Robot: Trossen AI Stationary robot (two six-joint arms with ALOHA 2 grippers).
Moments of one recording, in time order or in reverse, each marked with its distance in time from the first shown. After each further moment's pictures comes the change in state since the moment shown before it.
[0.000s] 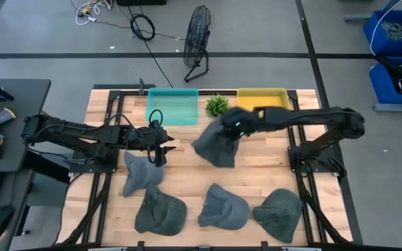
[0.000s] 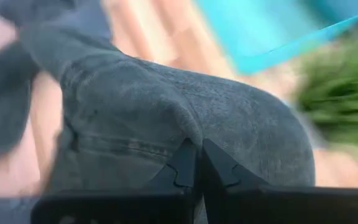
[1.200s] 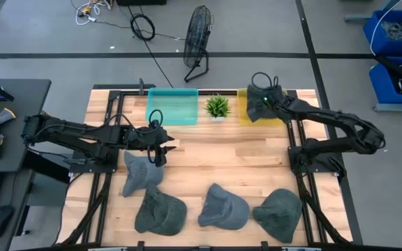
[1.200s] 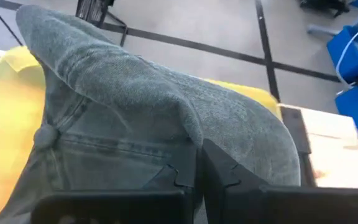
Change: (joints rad) left arm 0.000 0.000 0.000 0.001 -0.003 0.000; right arm -0.642 -0.234 -0.609 0.297 0.521 0.155
